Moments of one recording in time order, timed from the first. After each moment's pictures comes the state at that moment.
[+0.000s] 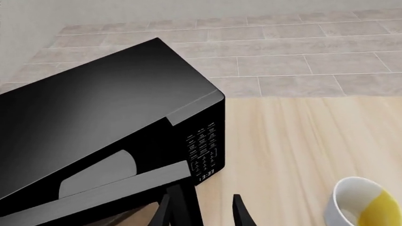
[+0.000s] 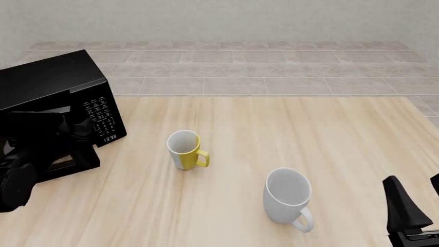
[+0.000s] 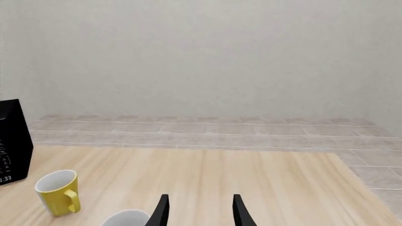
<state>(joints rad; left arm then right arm) 0.08 1.27 -0.49 -0.40 0.10 0.08 0.00 -0.05 -0.04 0.02</state>
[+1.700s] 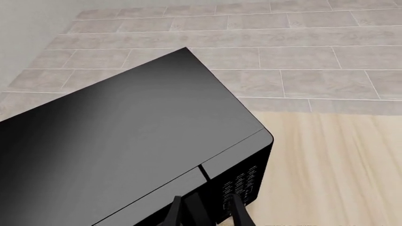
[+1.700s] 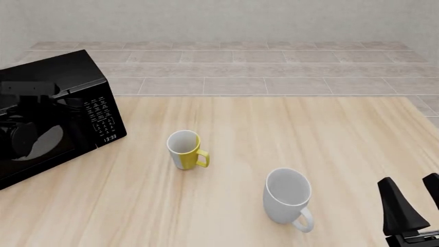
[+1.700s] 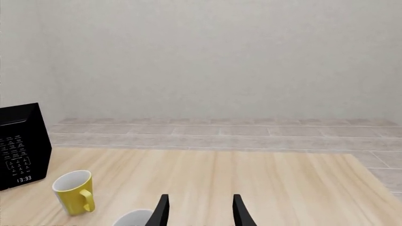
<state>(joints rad) 0.20 1.54 -0.82 -0.28 0.01 0.12 0.00 -0.03 -0.07 0.05</state>
